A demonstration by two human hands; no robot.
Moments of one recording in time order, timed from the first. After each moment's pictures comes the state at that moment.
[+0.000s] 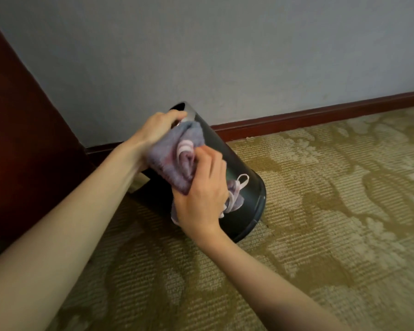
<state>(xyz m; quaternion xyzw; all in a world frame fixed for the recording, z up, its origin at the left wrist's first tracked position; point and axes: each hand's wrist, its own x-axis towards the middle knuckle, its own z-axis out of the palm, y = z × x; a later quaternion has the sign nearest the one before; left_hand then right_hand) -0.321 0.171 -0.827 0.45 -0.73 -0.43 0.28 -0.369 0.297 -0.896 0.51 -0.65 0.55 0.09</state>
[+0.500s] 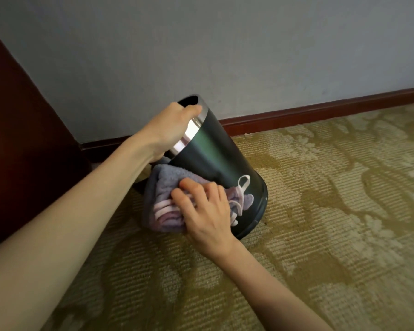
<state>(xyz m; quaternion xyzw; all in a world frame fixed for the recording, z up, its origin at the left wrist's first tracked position) -0.345 0.182 -0.826 0.43 -0.76 -0.39 0.29 -0.395 0.322 -0.944 0.71 -0.57 0.36 0.22</state>
